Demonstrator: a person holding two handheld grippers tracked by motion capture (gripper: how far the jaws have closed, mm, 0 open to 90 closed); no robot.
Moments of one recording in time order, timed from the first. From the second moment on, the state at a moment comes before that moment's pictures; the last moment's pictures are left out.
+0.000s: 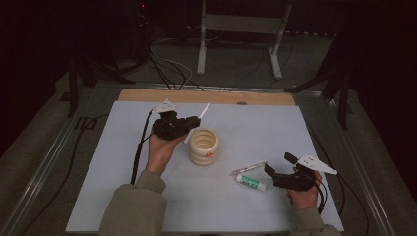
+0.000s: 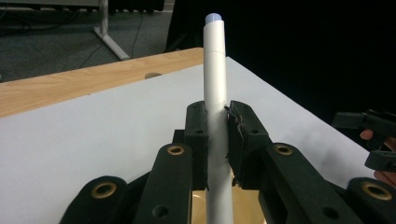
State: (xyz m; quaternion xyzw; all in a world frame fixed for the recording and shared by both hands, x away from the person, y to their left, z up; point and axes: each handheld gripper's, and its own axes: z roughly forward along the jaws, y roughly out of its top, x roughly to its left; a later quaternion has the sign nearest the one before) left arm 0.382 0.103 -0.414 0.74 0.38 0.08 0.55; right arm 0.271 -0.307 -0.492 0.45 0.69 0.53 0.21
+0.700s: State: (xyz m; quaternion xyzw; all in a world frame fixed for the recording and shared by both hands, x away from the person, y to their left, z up) left arm 0.390 0.073 -0.429 0.75 0.37 0.07 0.55; right arm 0.272 -0.308 -0.492 0.45 0.69 0.53 0.21
